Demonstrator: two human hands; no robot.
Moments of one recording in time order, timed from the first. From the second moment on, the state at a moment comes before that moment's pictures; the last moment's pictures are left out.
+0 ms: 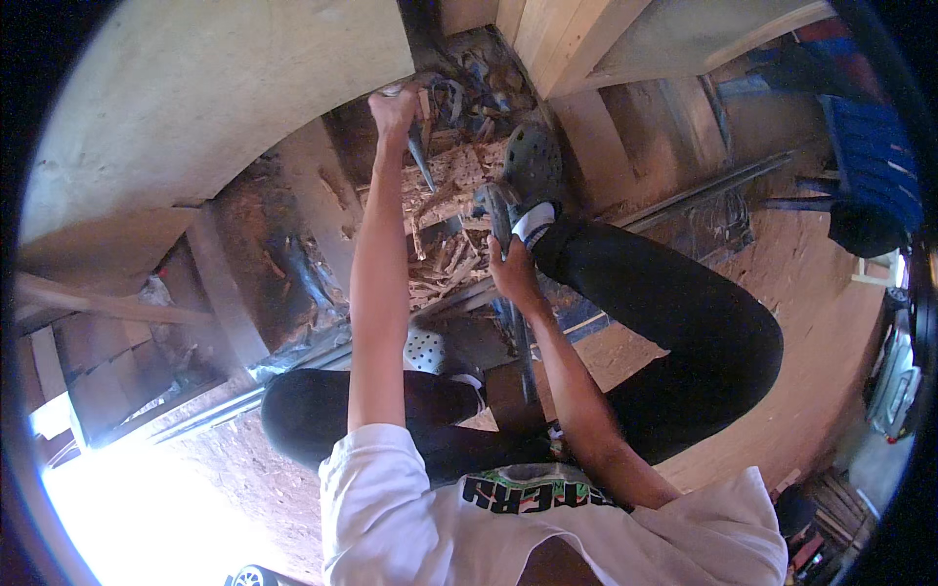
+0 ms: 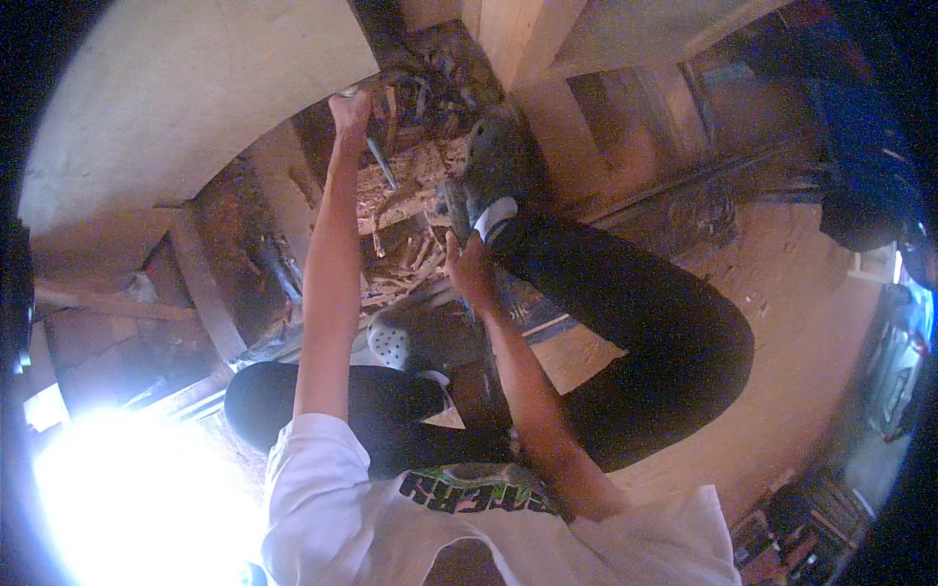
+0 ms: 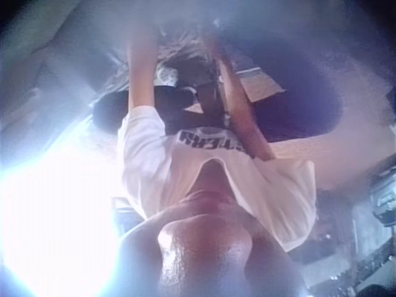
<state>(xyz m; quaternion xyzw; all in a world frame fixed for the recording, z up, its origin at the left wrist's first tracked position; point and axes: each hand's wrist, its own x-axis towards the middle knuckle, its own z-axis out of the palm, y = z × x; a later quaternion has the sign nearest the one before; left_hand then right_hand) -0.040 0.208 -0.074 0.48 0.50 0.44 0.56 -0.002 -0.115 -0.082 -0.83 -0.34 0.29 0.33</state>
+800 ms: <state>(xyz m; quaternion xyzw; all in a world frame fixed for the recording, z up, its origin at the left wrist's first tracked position) -0.039 0.114 -0.027 0.48 0.46 0.62 0.41 0.004 -0.117 -0.075 -0.83 -0.30 0.36 0.29</state>
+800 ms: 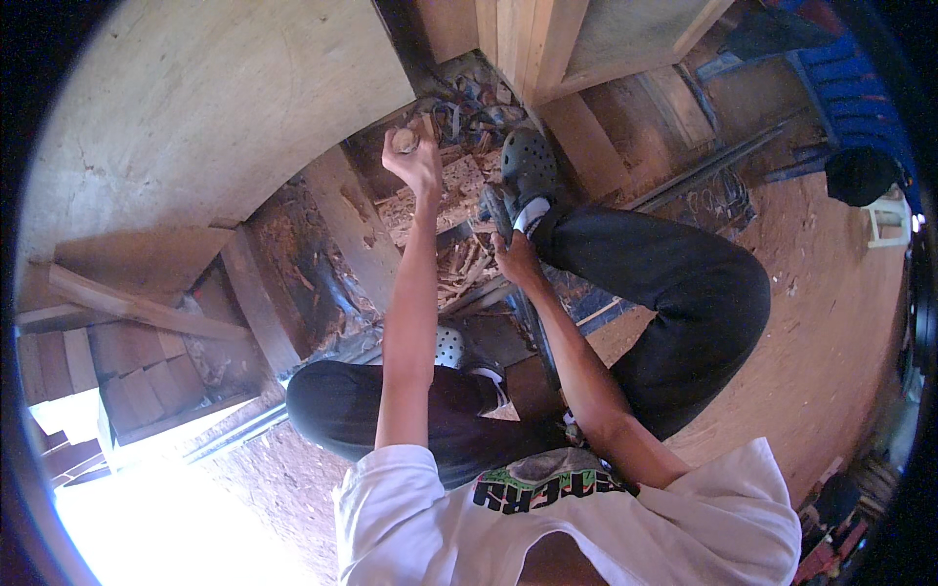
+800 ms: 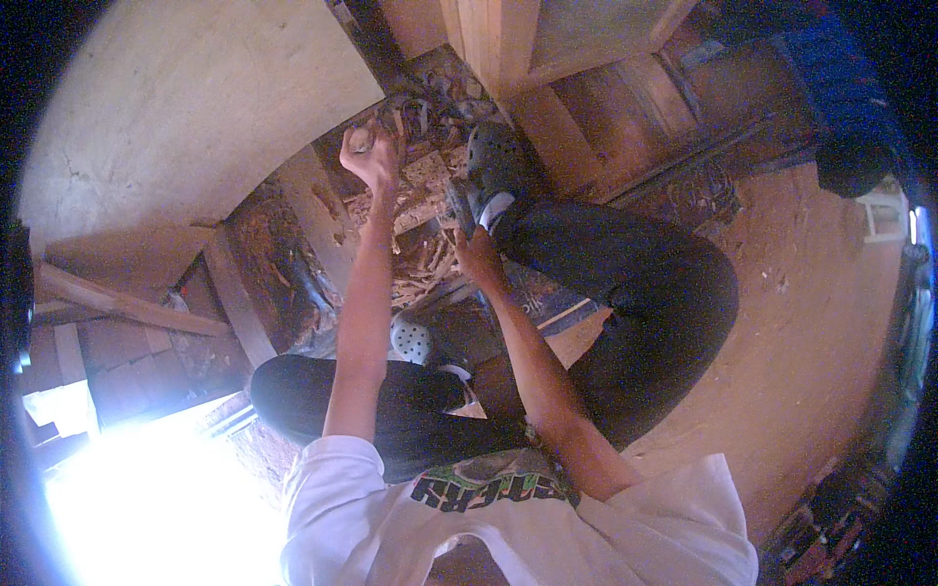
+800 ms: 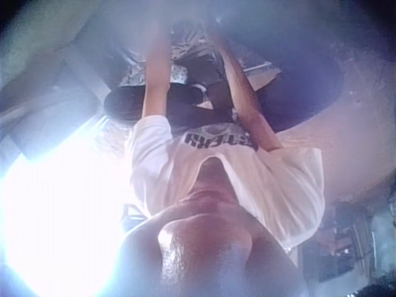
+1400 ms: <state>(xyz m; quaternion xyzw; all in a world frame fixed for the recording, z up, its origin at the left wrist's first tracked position) -0.040 0.113 -0.028 0.53 0.42 0.56 0.48 0.015 -0.112 -0.061 -0.76 -0.33 0.31 0.47</state>
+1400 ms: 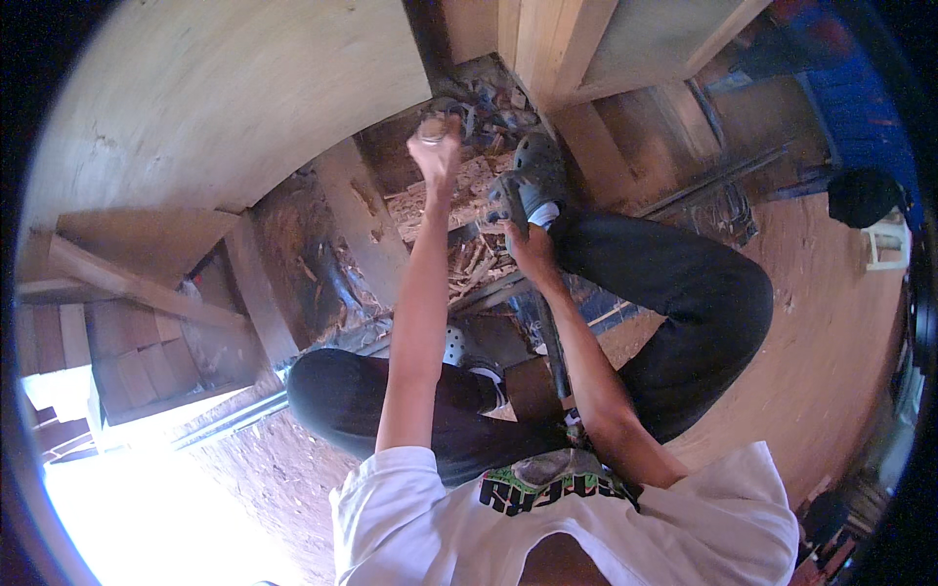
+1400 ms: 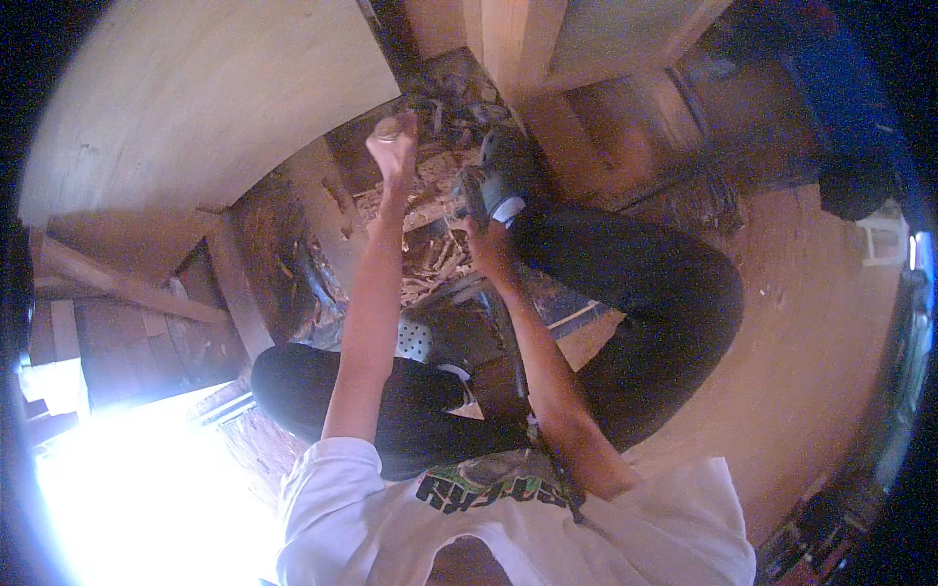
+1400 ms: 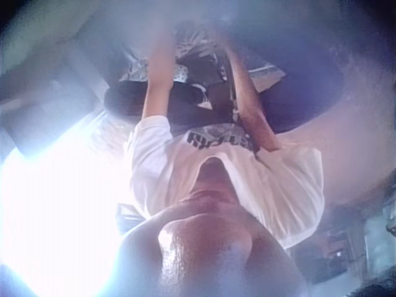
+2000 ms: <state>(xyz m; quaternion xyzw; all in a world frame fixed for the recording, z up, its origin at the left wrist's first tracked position) -0.053 0.103 -0.027 0.55 0.41 0.52 0.51 0.028 -0.042 0.251 -0.56 -0.50 0.20 0.63</state>
